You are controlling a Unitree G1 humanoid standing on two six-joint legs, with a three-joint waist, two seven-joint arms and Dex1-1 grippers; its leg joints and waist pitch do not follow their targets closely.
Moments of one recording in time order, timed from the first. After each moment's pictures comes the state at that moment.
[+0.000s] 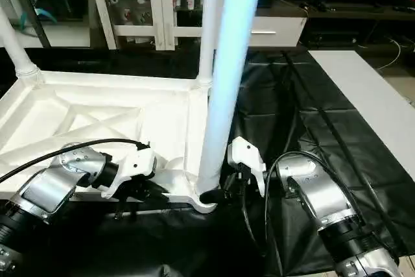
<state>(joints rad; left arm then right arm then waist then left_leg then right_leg) -0.44 0.51 -0.43 0.21 0.02 0.30 -1.32 -0.36 -0.52 0.30 0.23 0.24 0.18 1.27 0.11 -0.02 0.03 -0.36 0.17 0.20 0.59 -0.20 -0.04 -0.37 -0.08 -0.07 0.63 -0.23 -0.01</state>
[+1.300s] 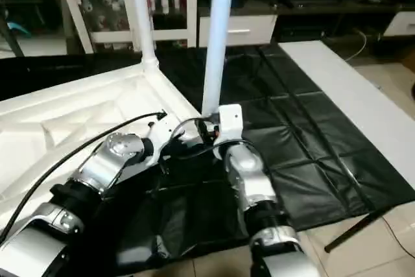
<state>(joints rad) -0.66 0.20 -0.33 0.64 0.17 0.26 -0.70 -0.53 -0.01 0.02 0.69 0.14 0.03 0.31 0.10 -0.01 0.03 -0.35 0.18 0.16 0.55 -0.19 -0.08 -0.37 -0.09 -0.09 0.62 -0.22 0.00</state>
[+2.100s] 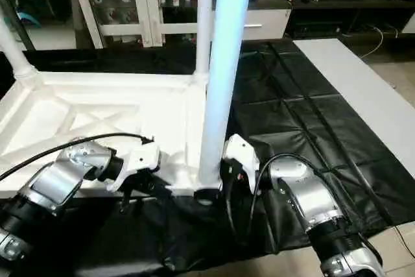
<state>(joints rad) -0.49 0.49 -0.45 0.26 0.04 0.29 -1.31 -0.36 -0.46 0.29 0.30 0.19 0.19 1.18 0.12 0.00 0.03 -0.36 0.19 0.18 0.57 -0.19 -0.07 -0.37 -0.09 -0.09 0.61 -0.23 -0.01</state>
